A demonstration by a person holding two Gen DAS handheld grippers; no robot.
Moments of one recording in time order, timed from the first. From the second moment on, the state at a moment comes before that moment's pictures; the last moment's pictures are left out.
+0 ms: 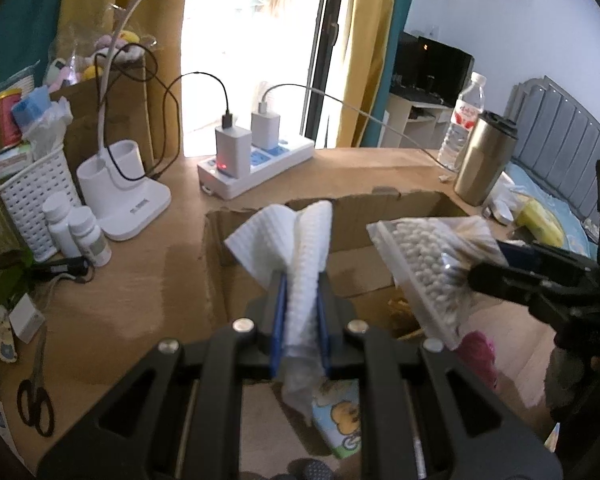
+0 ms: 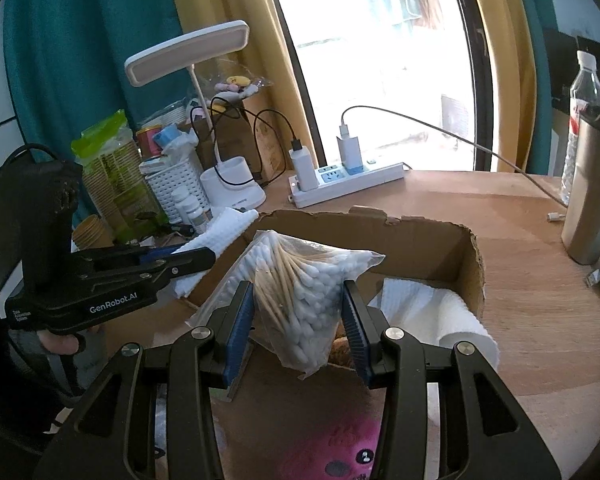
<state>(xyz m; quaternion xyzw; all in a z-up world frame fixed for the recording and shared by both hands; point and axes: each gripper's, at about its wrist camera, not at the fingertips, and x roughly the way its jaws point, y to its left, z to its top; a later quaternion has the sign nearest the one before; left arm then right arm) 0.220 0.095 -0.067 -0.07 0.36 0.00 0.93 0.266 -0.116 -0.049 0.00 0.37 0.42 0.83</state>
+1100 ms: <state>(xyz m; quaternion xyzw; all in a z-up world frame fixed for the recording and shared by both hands) 0.214 0.108 -0.068 -0.11 0.36 -0.02 0.93 0.267 -0.101 -0.047 -0.02 0.37 0.39 0.84</state>
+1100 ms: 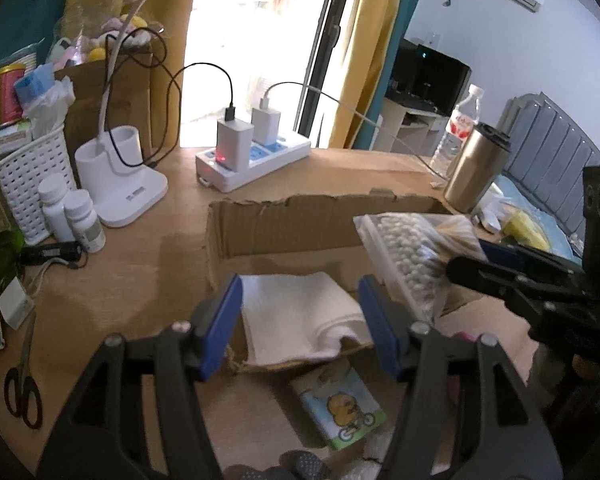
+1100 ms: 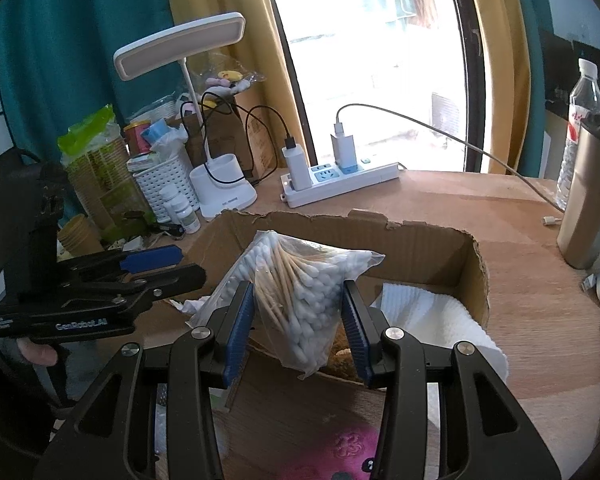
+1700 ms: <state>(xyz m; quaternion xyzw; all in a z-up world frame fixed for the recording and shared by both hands) 0.190 0.148 -0.080 -0.14 0.35 -0.01 0.92 0.279 -0.047 -0.085 -0.07 0.45 0.37 0.81</state>
